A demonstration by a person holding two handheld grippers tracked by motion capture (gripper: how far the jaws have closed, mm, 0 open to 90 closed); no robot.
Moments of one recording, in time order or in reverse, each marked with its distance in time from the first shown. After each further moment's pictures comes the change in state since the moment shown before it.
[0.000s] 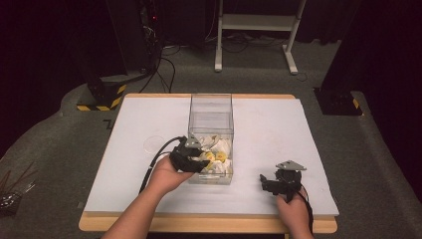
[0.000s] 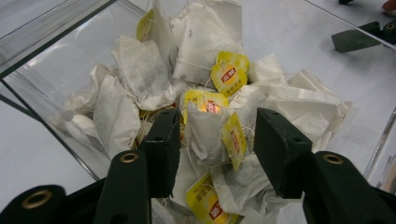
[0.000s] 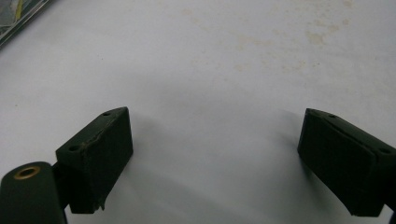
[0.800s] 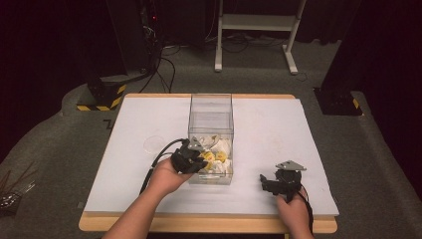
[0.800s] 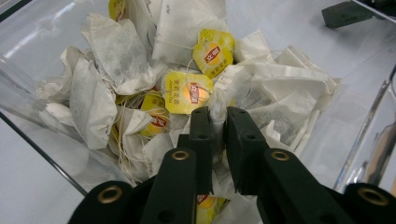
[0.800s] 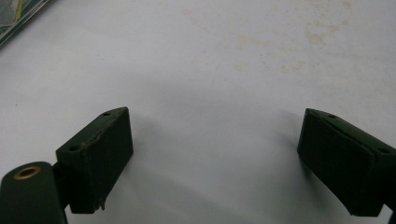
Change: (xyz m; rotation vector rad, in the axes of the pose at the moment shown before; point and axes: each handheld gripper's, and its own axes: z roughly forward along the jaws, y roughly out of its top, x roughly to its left) left arm -0.003 -0.004 0.000 0.045 -0.047 0.022; right arm 0.000 0.000 0.000 0.000 -0.001 -0.001
